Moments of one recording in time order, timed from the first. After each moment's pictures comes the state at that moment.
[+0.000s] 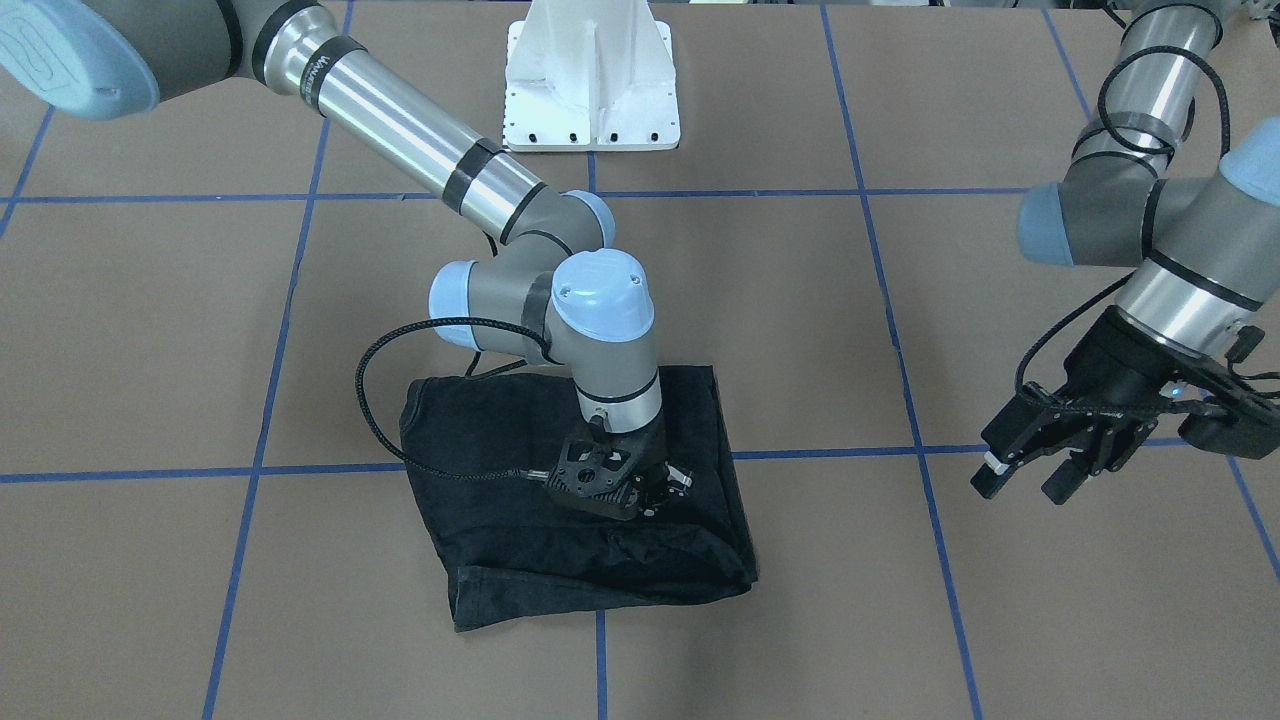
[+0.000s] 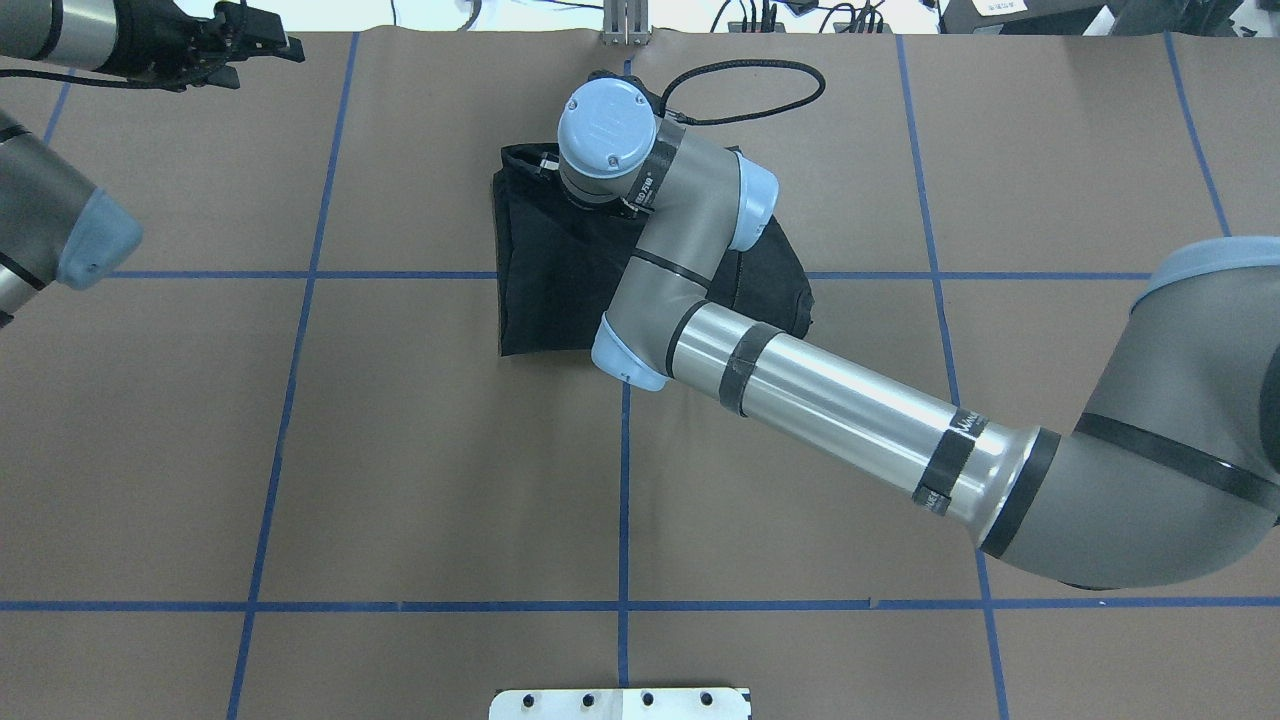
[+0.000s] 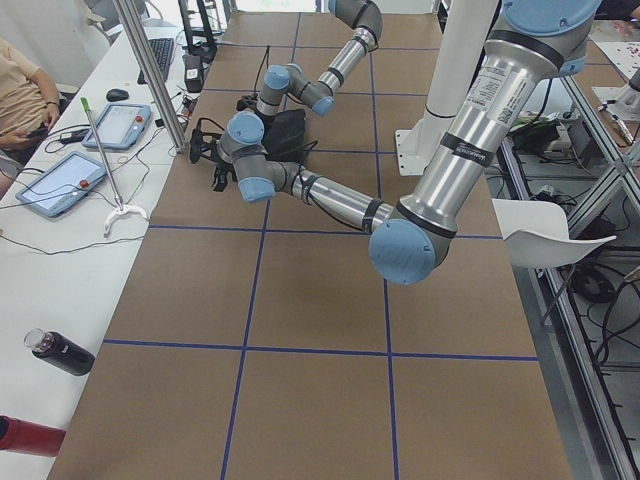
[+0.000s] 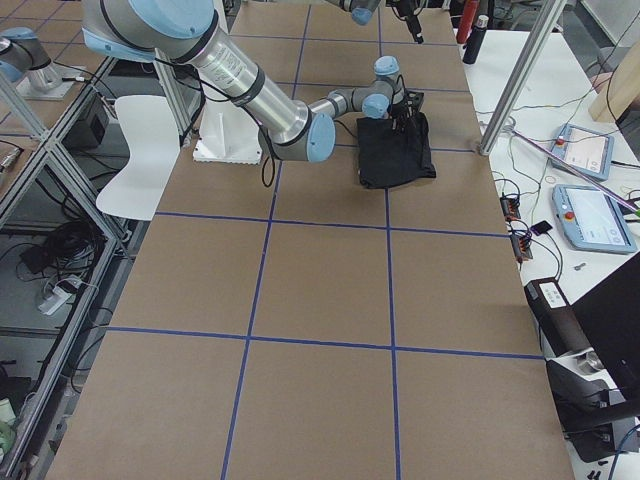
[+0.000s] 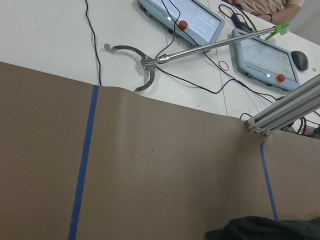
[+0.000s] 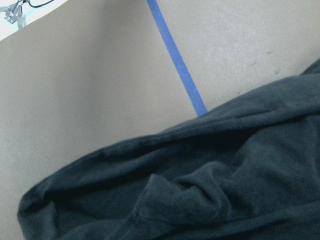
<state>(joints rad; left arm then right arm) -1.10 -2.03 -1.44 -2.46 -2.07 -1.20 0.63 -0.39 0.72 -0.94 1.65 1.57</state>
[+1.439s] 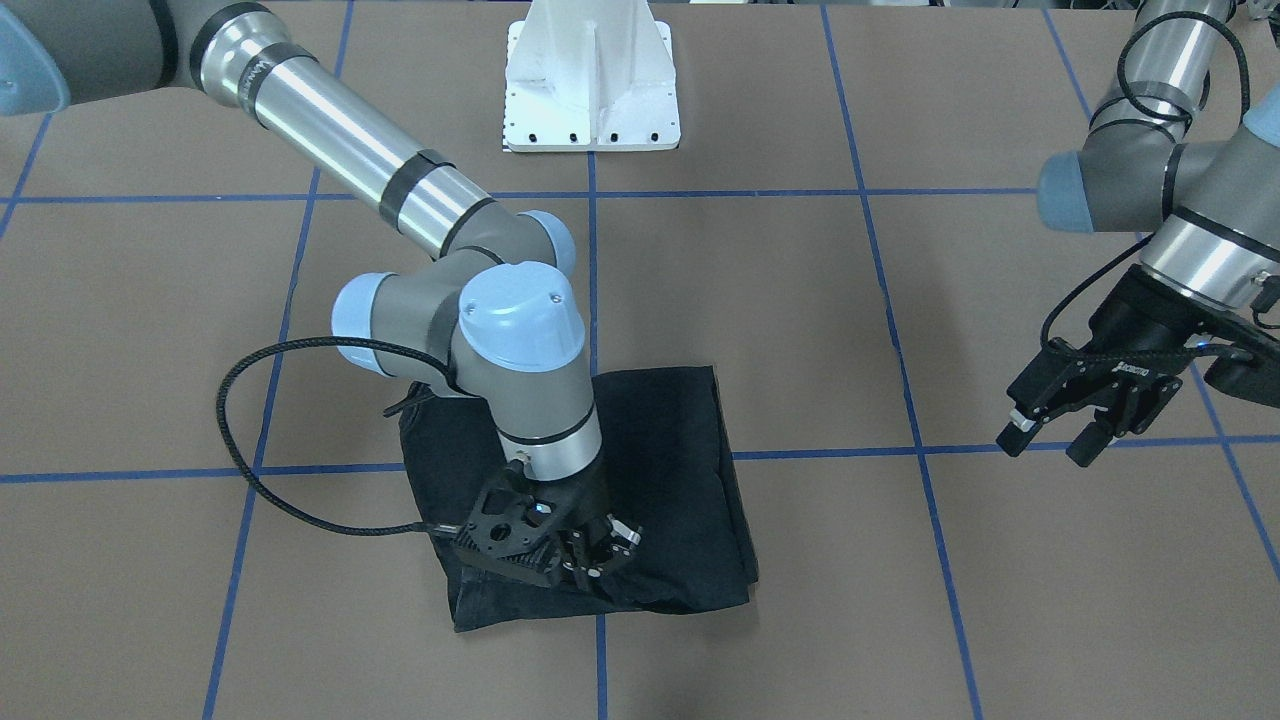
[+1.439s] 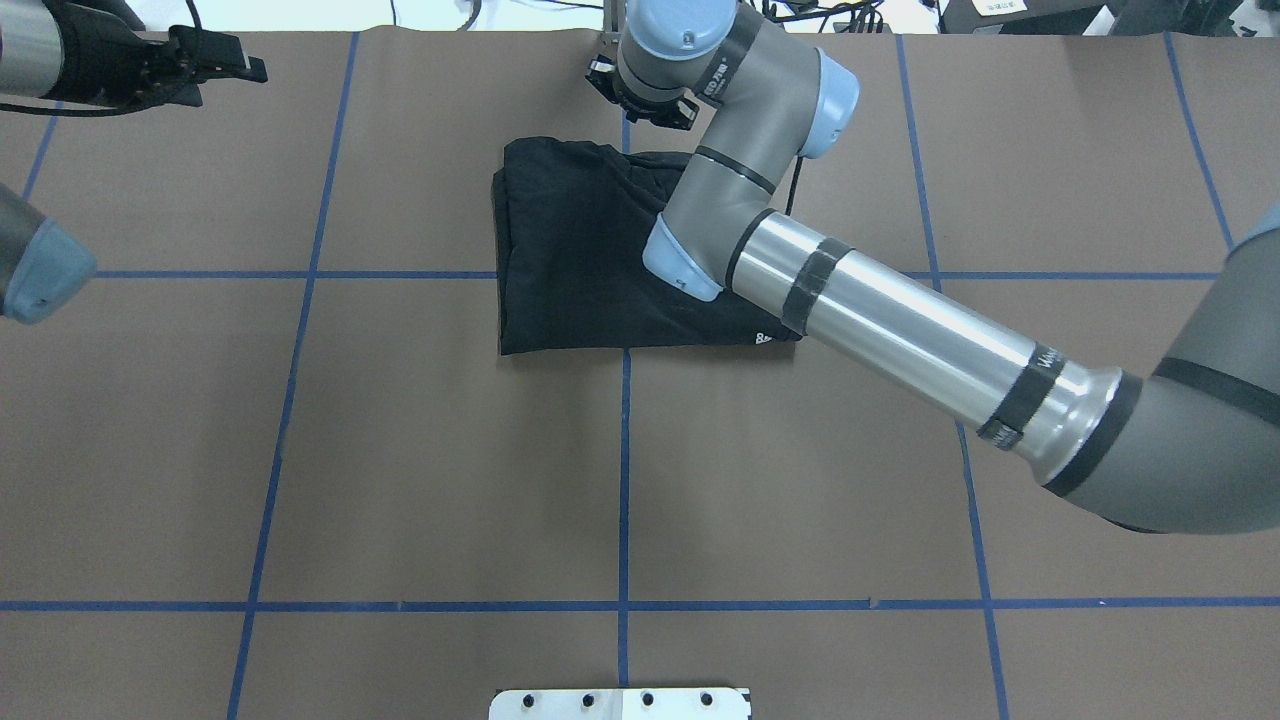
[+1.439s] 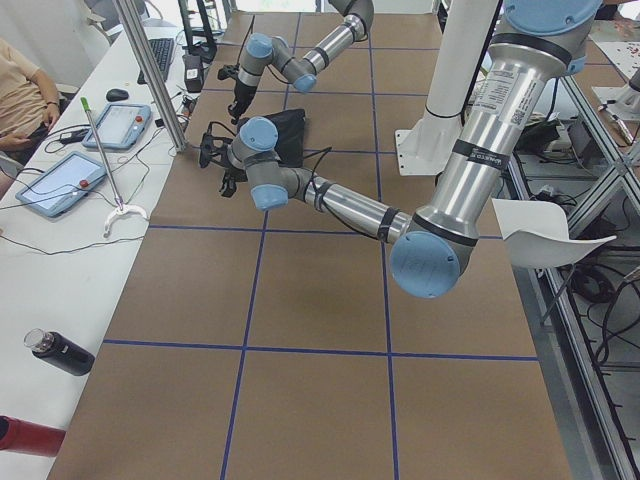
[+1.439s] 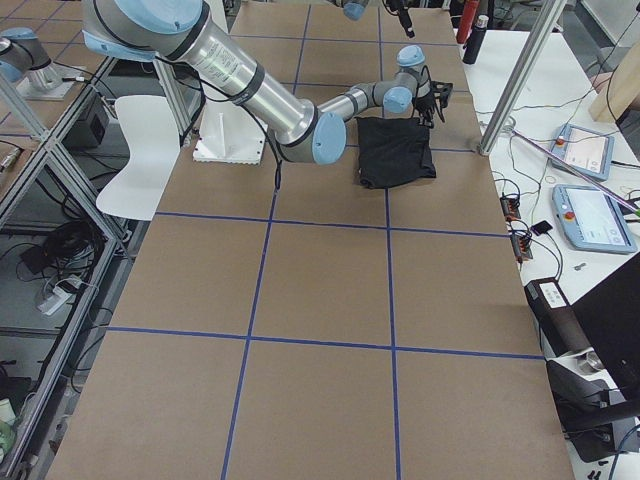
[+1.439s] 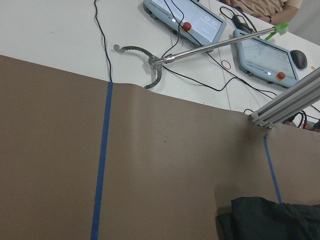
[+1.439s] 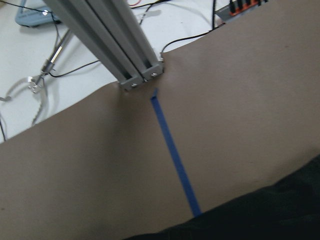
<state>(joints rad) -1.11 -1.92 -1.55 -2.46 -2.07 -1.12 0.77 -0.53 1.01 -1.15 1.77 1.43</state>
